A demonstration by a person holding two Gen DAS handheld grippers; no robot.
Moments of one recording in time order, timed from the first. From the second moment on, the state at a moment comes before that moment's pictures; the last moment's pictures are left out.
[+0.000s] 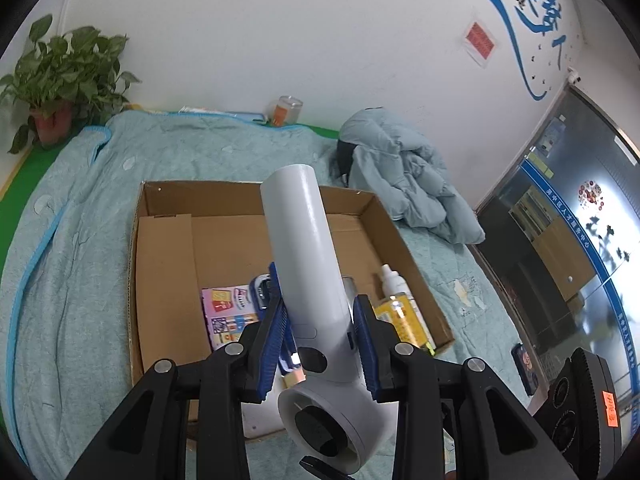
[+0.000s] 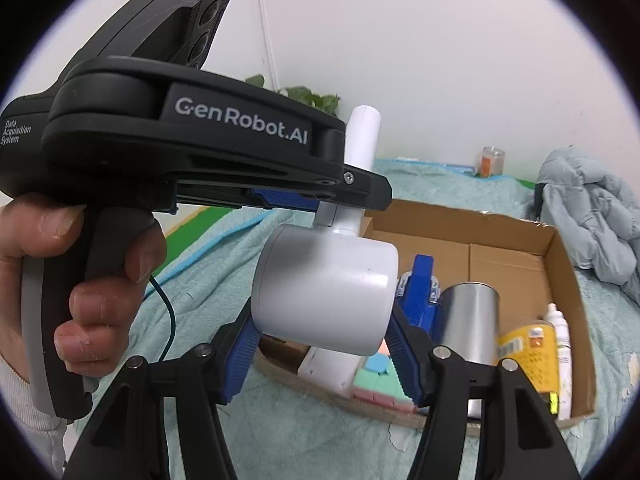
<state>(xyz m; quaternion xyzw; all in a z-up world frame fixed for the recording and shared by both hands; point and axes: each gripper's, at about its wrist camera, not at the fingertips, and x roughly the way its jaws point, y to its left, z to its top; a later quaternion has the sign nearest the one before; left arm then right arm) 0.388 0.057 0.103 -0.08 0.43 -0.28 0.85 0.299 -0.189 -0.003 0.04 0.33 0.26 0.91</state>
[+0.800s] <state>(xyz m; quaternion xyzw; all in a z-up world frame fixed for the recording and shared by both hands) 0.464 0.082 -0.047 -0.11 0.55 -0.26 0.79 0.353 -0.161 -0.078 0.07 0.46 0.25 0.85</state>
